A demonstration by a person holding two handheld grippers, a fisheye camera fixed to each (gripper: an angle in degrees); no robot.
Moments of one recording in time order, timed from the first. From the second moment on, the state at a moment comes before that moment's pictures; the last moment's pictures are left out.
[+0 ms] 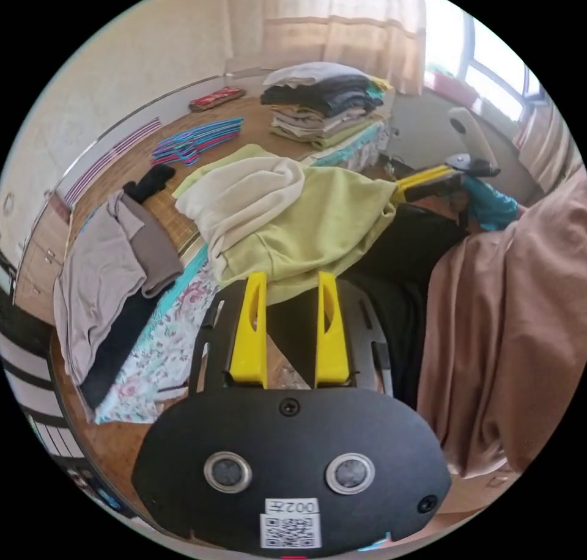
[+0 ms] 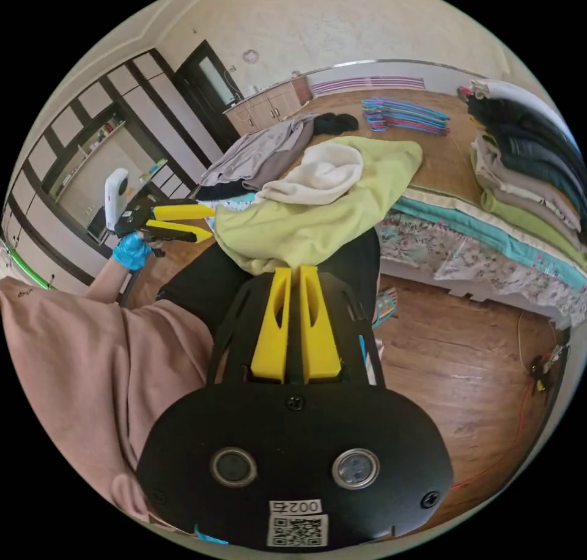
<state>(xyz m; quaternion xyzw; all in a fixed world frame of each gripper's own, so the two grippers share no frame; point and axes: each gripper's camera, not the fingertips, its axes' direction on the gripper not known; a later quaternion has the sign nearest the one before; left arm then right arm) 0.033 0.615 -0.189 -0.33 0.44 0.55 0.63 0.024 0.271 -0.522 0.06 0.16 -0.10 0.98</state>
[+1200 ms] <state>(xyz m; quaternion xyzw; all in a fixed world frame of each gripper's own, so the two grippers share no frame) 0.079 0.645 -0.291 -0.29 0.44 0.65 0.55 0.004 0.277 -0.562 0.02 0.25 -0.20 0.95</state>
